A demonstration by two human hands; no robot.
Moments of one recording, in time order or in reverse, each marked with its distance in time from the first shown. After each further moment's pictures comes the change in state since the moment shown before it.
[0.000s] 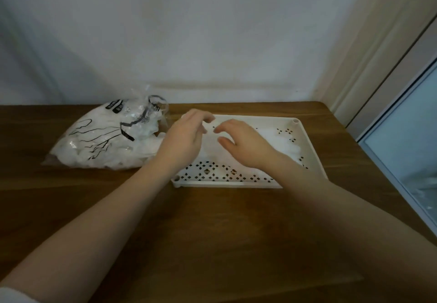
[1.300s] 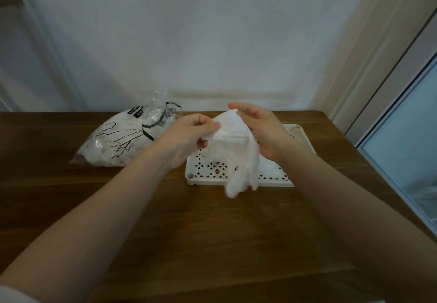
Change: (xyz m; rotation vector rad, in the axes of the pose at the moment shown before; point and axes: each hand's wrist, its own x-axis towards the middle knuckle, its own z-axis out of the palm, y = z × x) left_hand -0.012 0.013 -0.049 -0.966 -0.174 -0.548; right_hand 0.000 -0.028 -0.024 1.240 0.204 0.280
